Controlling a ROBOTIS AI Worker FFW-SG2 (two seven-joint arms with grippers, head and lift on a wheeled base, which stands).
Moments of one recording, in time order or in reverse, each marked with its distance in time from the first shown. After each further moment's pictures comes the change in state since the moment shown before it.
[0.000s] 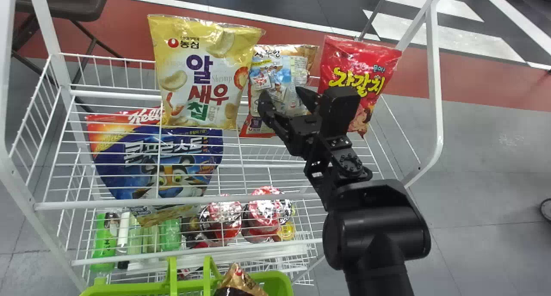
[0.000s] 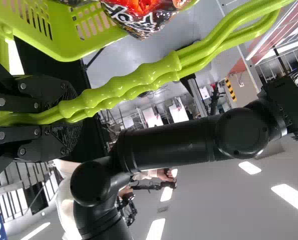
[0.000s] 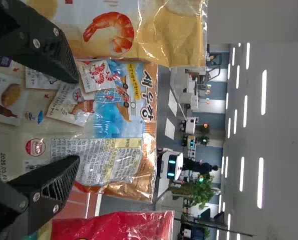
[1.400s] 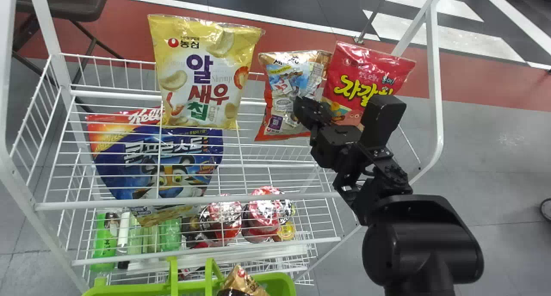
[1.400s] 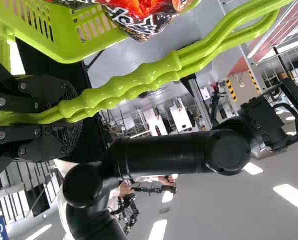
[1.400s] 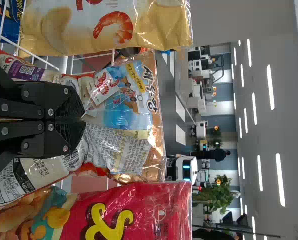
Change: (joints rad) left arm 0.022 0.000 -0.001 -0.027 -0.014 -0.002 0.000; right arm 0.105 -0.013 -0.135 -0.195 -0.151 0.145 0.122
